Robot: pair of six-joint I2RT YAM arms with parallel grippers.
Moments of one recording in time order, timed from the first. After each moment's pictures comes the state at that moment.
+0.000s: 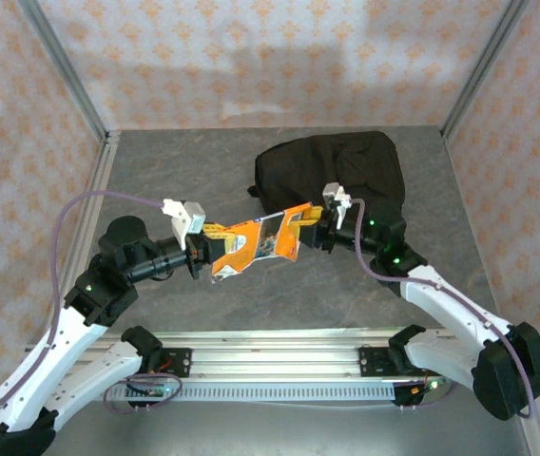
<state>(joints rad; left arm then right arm) -0.52 0.67 0.85 -0.36 0.50 -0.17 0.49 1.03 0.61 0.35 -0.75 0.29</state>
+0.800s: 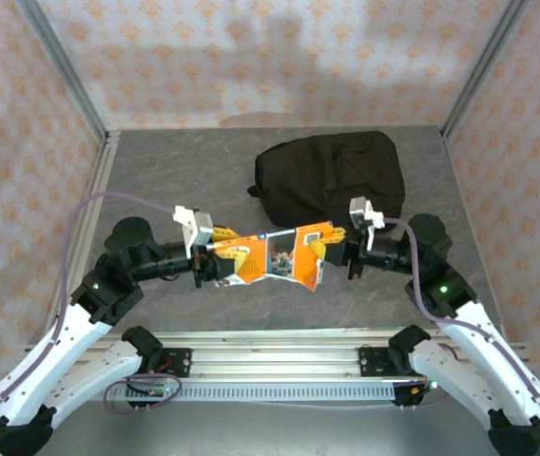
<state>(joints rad) -0.59 0.68 0.82 -0.29 0.66 -0.07 0.50 0.66 0.78 -0.21 -0.82 0.20</state>
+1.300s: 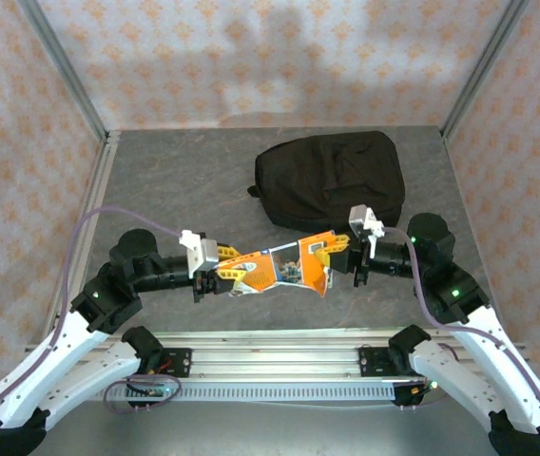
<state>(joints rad) -0.63 0.61 0.74 -0.33 0.64 0.12 0.50 0.64 0.84 -0.42 -0.79 0.05</state>
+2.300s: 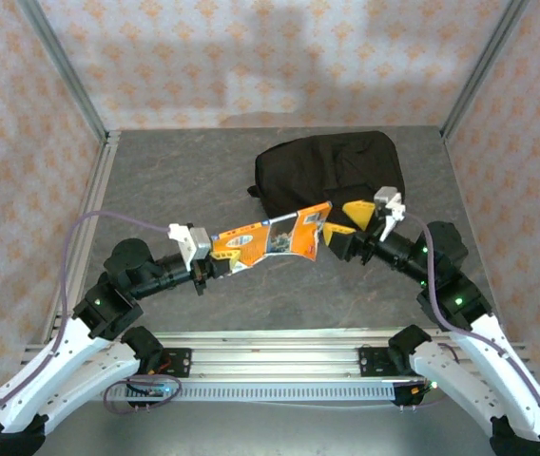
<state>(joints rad) -0.64 0.58 0.68 -0.22 0.38 -0.06 0.51 0.60 0.82 -0.27 -0.33 0.28</state>
